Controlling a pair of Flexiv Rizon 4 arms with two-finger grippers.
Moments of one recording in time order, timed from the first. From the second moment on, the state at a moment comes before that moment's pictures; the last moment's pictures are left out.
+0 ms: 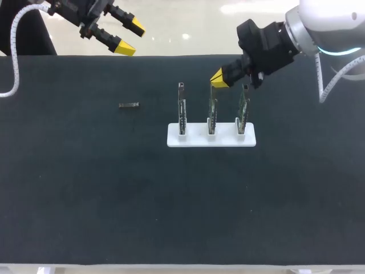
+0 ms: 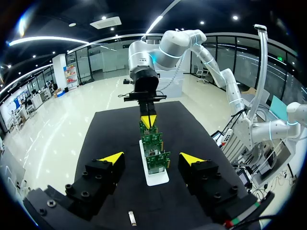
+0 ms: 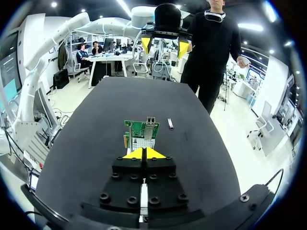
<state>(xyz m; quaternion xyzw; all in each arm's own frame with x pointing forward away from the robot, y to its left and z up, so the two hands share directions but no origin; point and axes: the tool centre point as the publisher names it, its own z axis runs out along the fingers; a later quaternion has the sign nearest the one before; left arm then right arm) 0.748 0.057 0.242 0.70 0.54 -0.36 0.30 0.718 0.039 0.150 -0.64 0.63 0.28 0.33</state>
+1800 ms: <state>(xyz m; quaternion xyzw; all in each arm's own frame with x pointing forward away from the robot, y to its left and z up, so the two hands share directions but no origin) 0.748 0.057 0.242 0.70 0.54 -0.36 0.30 0.720 0.020 0.186 -0.65 0.63 0.29 0.32</state>
